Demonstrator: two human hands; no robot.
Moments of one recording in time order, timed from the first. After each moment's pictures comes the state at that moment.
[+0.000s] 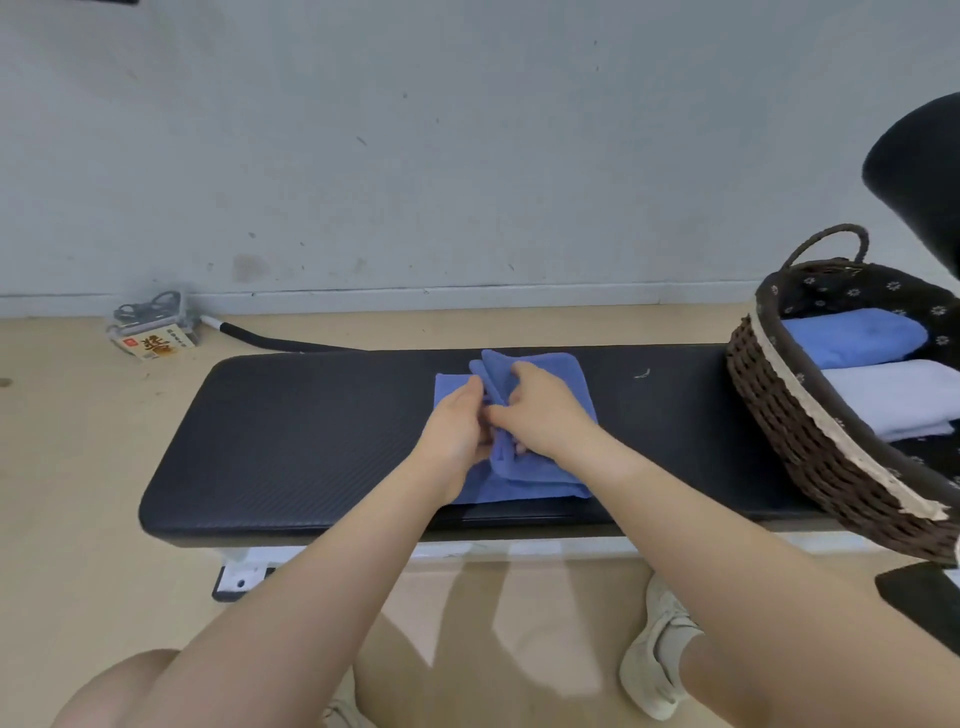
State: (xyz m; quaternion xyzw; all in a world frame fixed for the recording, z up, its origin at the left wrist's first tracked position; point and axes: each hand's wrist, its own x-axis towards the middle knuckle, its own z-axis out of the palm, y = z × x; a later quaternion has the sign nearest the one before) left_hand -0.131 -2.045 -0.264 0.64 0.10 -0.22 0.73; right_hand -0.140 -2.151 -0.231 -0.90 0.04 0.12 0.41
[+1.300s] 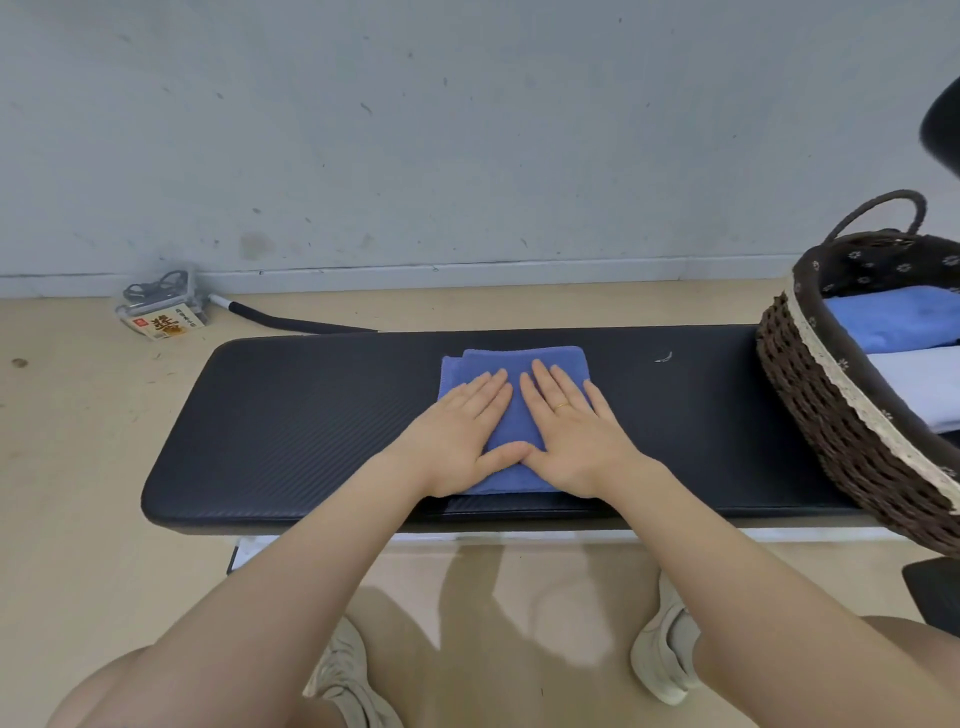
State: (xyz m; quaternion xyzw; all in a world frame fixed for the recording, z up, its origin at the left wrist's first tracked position) left_hand -0.121 -2.009 -0.286 0.93 -0.33 -0.15 0.06; right_hand -0.151 -2.181 -0.286 -0.98 -0.10 0.15 0.08
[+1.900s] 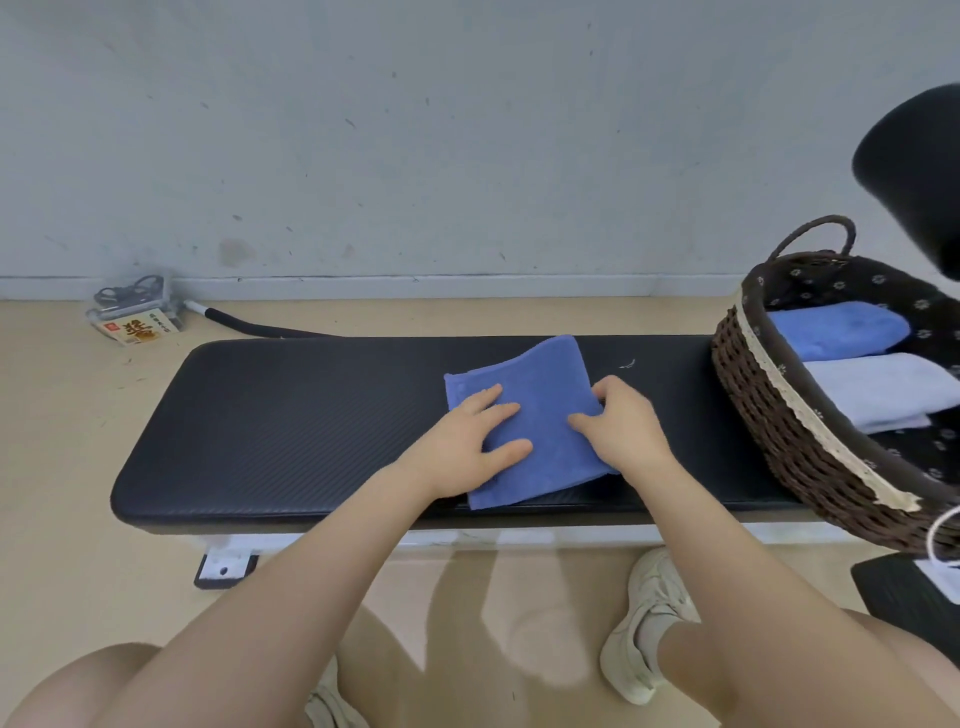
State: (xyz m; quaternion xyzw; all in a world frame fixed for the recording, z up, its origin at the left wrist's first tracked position) left_hand -0.144 -2.040 -0.275 0.92 -0.23 -0.17 0.28; right_hand -0.159 -2.230 -0.274 -0.91 0.20 0.04 0.35
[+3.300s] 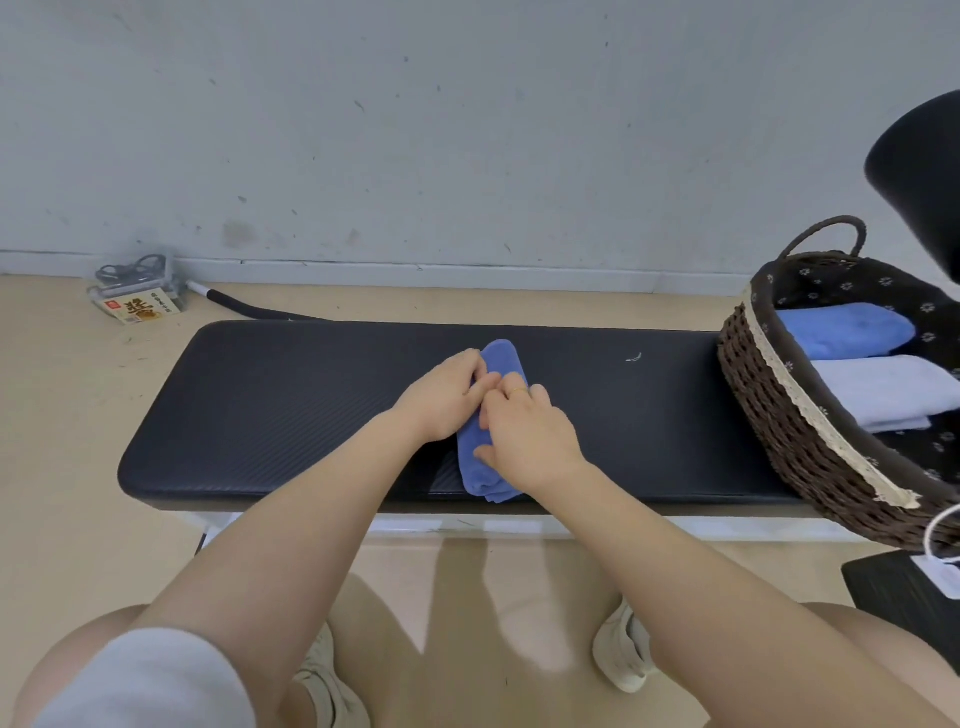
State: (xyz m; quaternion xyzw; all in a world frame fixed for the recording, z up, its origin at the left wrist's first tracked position) left_hand -0.102 -2.027 -0.283 0.91 -0.20 -0.13 0.34; right_hand -0.175 -2.139 -0.248 -0.99 -0.06 0.11 0.07
